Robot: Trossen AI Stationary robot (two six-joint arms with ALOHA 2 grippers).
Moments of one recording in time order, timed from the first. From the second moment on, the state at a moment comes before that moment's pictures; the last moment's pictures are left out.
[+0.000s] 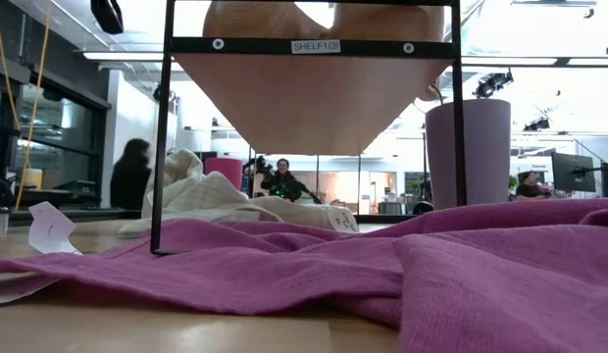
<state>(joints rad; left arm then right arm) -0.09 0.30 0.39 0.26 -0.36 -0.32 0.96 0.74 0.71 -0.56 -0.11 1.14</state>
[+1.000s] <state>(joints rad) -0.09 0.30 0.39 0.21 -0.33 -0.33 1.06 1.19 0.94 -0.77 -0.02 1.15</state>
